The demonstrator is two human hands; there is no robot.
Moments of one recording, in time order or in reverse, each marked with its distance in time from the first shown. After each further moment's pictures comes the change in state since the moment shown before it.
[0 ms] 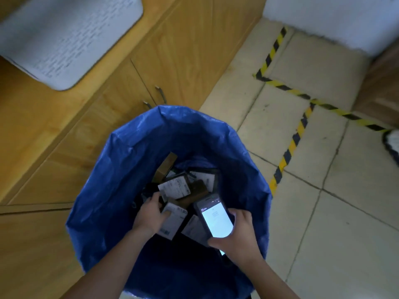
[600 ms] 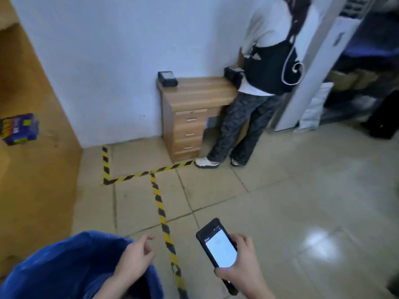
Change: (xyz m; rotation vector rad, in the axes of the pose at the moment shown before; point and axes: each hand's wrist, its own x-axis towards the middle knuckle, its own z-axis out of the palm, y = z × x) left_hand -0.270 0.226 -0.005 0.426 -0.256 0.919; right_hand -0.376 0.008 -0.169 0.290 0.850 0.196
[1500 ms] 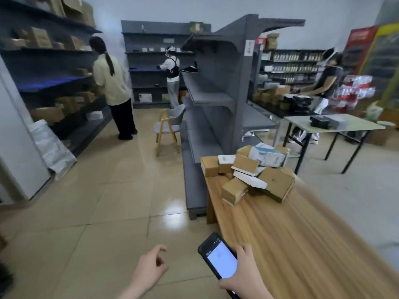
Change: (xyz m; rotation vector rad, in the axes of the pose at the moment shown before) left_hand -0.138 0.562 0.455 0.332 -0.762 1.055; right_hand -0.290 0.317 -0.375 0.179 0.993 0.787
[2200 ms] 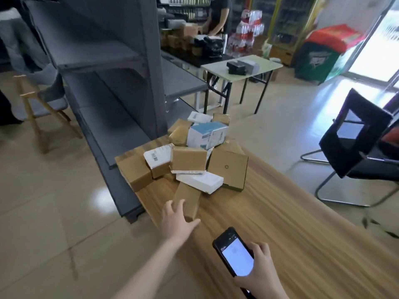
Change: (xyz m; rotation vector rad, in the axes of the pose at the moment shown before) left_hand 0.360 0.195 0.191 0.262 -0.241 0.336; right_hand 0.196 0.101 -0.051 0.076 0.320 0.598
